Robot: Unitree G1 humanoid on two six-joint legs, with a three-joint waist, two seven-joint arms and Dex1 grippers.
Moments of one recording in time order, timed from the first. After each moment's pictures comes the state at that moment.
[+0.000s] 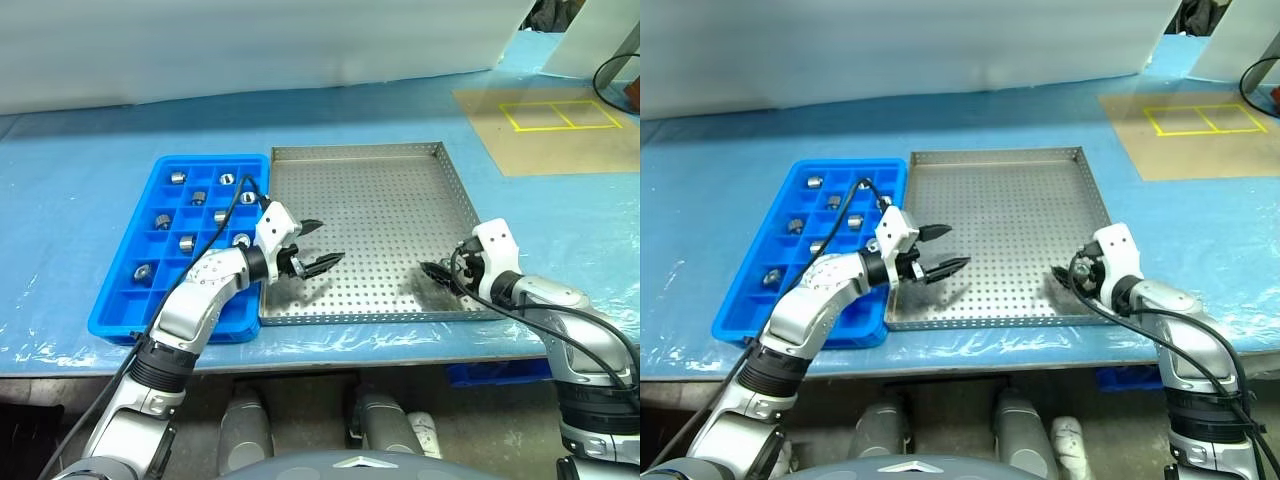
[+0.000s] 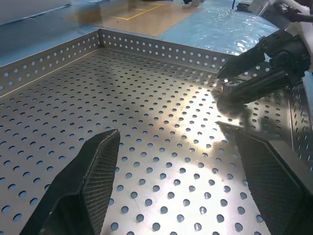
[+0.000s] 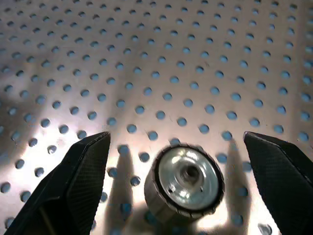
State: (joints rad) left arm -0.38 0.33 -0.21 -0.11 -0.30 0.35 -0.77; right arm -0.14 -0.56 -0.19 -0.28 0.24 0.93 0.55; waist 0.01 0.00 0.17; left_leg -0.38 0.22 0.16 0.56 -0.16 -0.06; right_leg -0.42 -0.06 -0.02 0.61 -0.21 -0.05
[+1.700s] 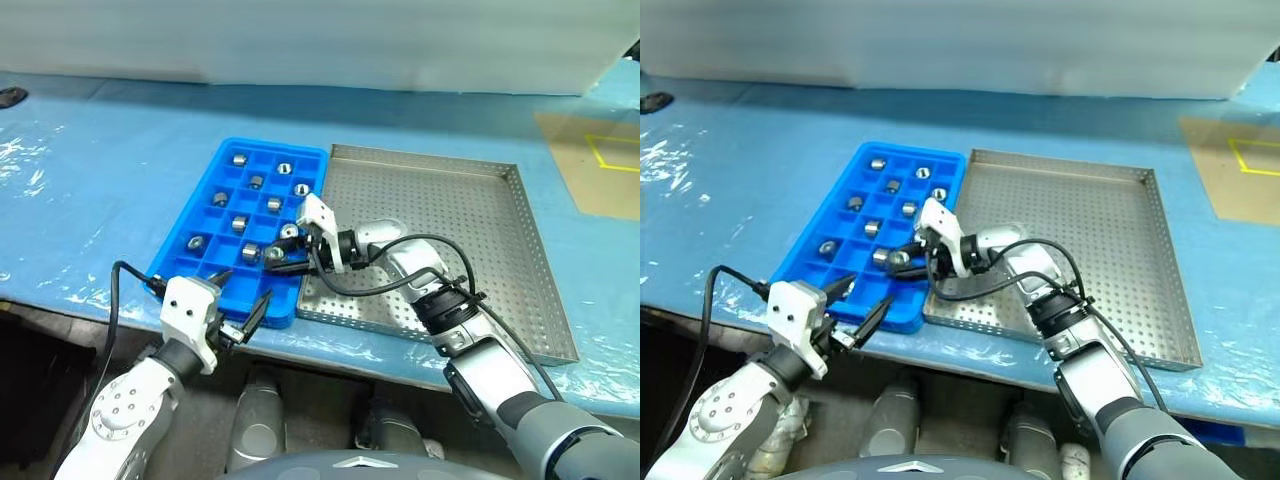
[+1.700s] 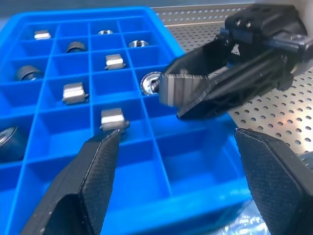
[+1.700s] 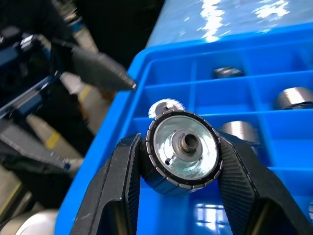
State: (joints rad) left arm 0.44 0.33 0.04 -0.92 -0.32 0.55 -0.31; right arm -0.73 -0.20 0.40 0.26 0.22 0.48 1.16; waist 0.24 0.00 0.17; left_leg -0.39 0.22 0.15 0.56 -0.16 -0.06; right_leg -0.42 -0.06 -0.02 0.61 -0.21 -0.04
